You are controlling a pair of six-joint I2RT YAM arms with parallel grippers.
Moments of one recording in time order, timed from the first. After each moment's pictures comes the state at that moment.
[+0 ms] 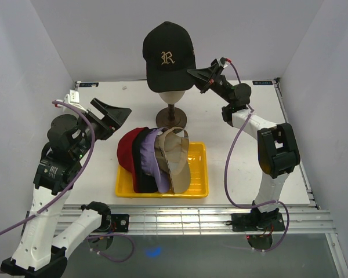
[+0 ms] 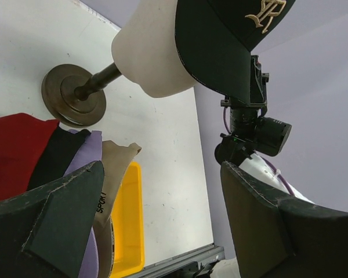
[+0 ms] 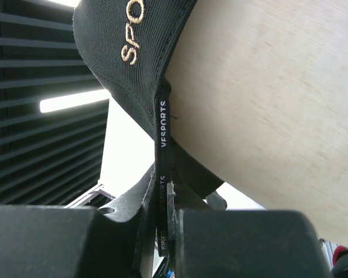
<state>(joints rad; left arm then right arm) -0.32 0.79 1.25 -0.61 0.05 -0.88 0.34 1.88 1.31 1.26 -0.69 2.00</state>
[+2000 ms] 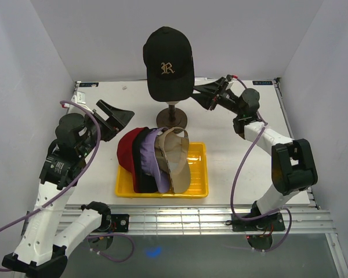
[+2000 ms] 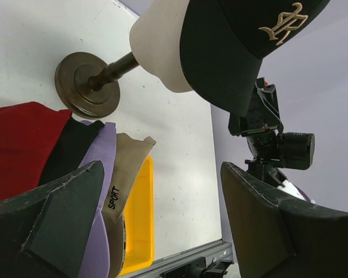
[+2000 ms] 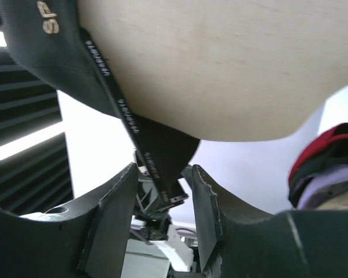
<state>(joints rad) -0.32 0.81 1.20 -0.61 0.05 -0.88 0.29 1.64 1.04 0.93 -0.79 1.87</state>
